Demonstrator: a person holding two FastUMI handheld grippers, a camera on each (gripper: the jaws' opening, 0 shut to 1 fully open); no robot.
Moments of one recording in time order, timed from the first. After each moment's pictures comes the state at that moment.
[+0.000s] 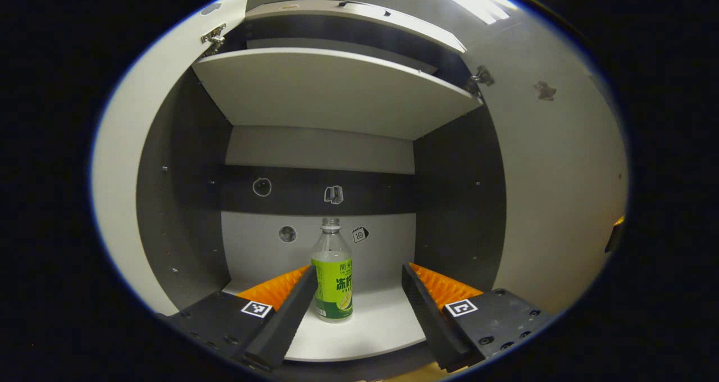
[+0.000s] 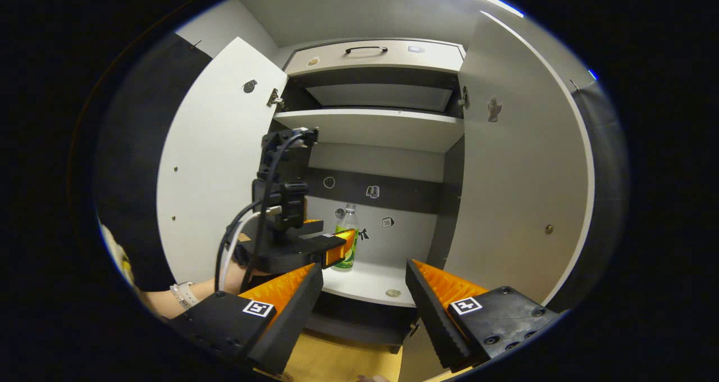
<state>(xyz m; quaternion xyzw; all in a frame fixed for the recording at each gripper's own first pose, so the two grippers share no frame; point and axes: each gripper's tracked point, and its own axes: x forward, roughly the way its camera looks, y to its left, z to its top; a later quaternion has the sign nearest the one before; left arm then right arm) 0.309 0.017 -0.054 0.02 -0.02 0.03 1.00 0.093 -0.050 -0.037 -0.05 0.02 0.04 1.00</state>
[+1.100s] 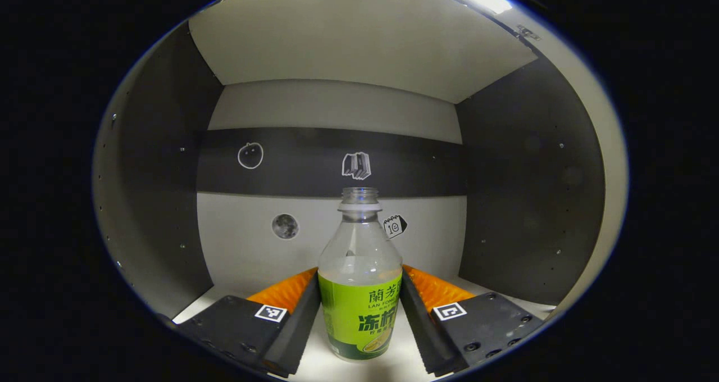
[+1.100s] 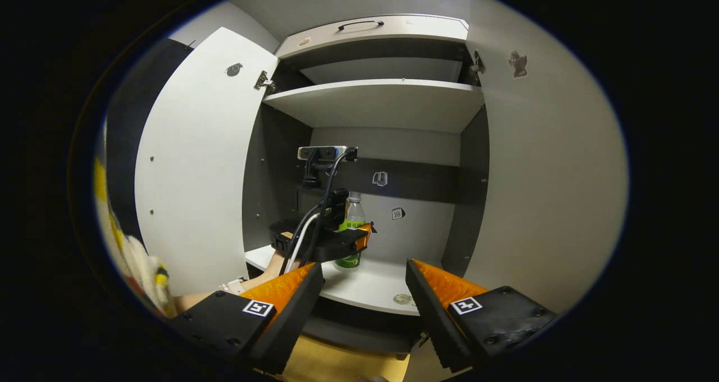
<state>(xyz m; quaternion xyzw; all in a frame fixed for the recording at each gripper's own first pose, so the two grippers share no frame) 0.418 0.064 -0.090 0.01 0.00 0.07 1.00 0.154 -0.057 -0.064 -0.03 0.04 0.06 1.00</state>
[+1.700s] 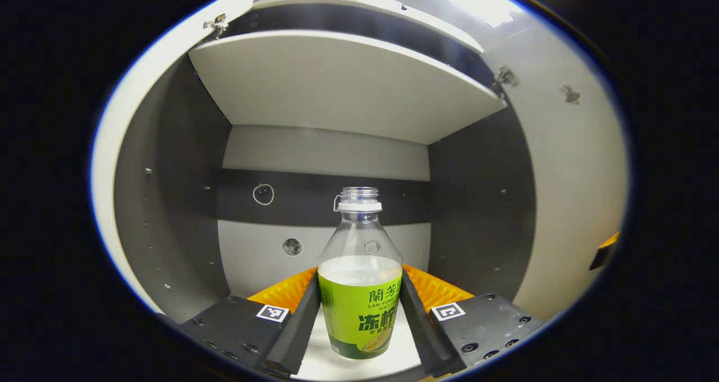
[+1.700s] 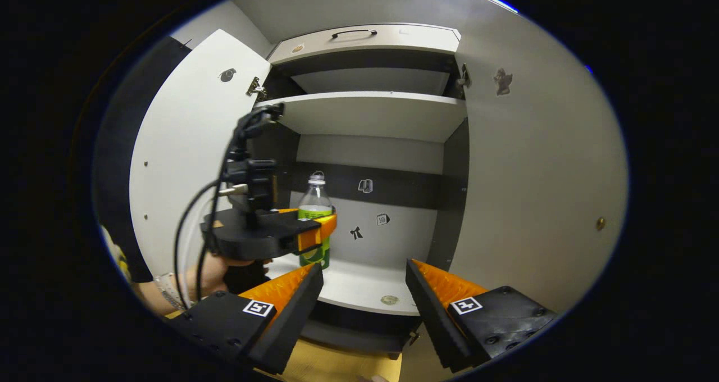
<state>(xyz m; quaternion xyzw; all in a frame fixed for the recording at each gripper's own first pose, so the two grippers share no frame) 0.288 0.034 -0.028 0.00 -0.04 0.02 1.00 0.131 -0.071 -0.045 -0.04 0.02 0.00 1.00</state>
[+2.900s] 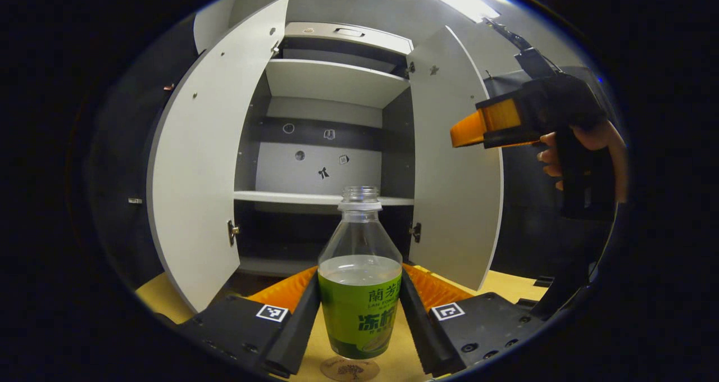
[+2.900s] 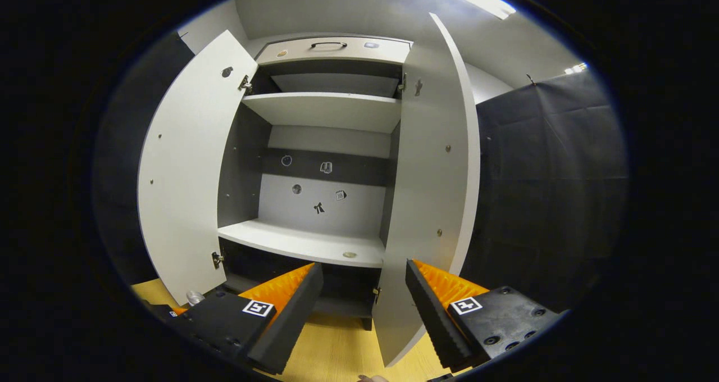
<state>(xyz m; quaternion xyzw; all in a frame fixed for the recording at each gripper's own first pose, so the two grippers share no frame) -0.011 -0.081 -0.277 -0.02 0.02 0.04 1.00 0.001 -0.106 -0.109 -0.04 0.03 -0.09 0.99</state>
